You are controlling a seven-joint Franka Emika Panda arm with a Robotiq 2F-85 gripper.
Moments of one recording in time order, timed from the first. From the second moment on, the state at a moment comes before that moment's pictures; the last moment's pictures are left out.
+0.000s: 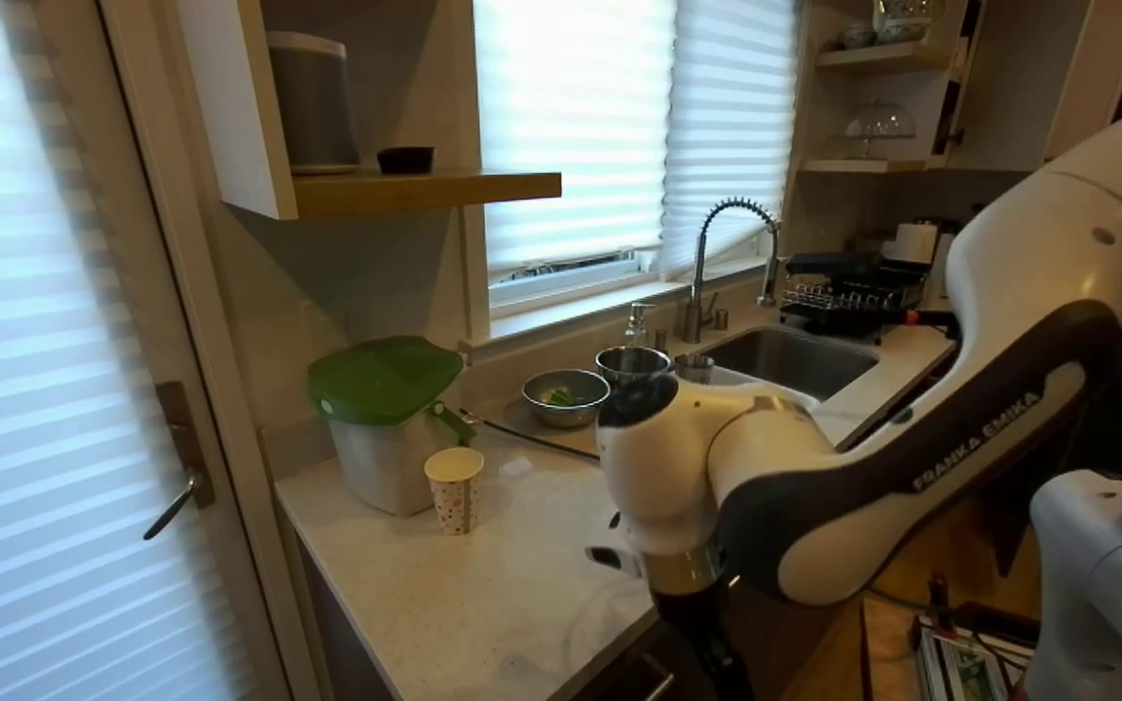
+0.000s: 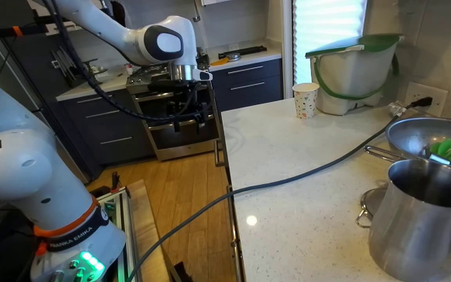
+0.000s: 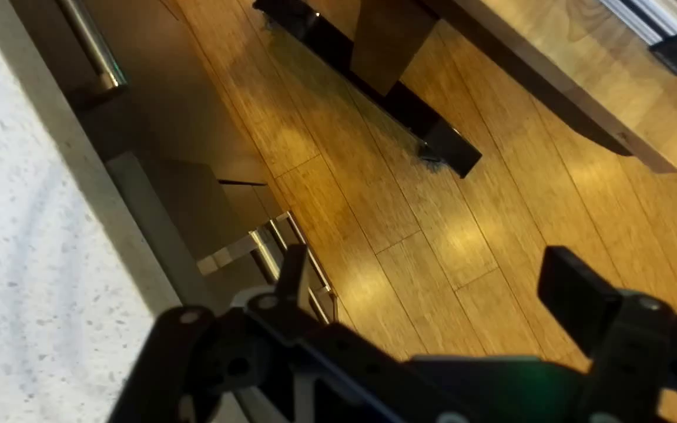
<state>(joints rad) 0.21 -0.19 0.17 -2.49 -0.06 2.04 -0.30</state>
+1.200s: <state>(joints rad) 0.22 -0.08 0.20 -2.59 -0.23 2.39 -0.37</state>
